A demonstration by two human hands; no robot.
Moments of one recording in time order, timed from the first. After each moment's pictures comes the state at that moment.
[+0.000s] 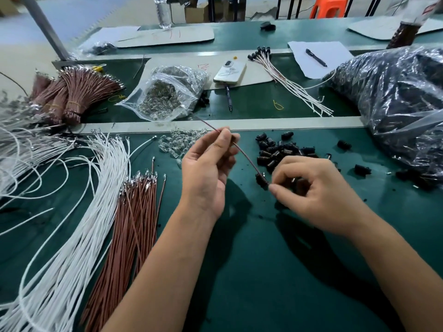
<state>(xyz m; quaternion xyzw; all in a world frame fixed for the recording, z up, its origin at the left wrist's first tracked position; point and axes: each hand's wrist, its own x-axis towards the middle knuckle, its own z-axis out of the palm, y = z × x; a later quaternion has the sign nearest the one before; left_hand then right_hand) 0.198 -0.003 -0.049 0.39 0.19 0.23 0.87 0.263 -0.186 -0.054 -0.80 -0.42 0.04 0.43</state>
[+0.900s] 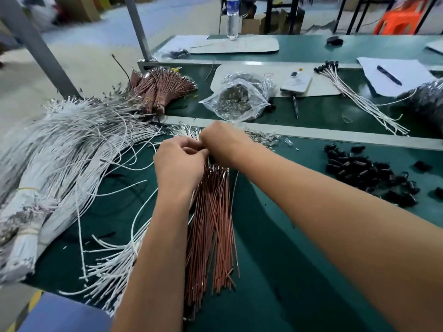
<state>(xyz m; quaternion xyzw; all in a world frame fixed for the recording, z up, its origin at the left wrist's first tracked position) 0.099 0.132 -0.034 0.71 0.42 0.31 0.48 0.218 0.095 -0.018 -0.80 -0.59 -0.03 0.02</state>
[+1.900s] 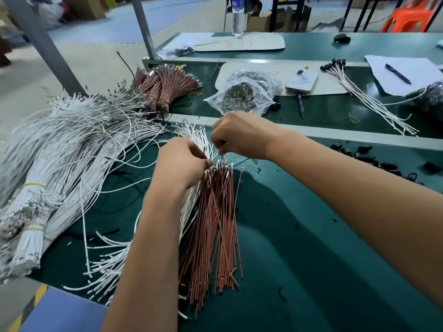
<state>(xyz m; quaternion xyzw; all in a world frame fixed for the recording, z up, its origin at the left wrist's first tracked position) 0.089 0.142 -0.019 0.80 0.43 0.14 0.40 0.237 0.061 0.008 -0.69 -0.72 -0.03 0.04</state>
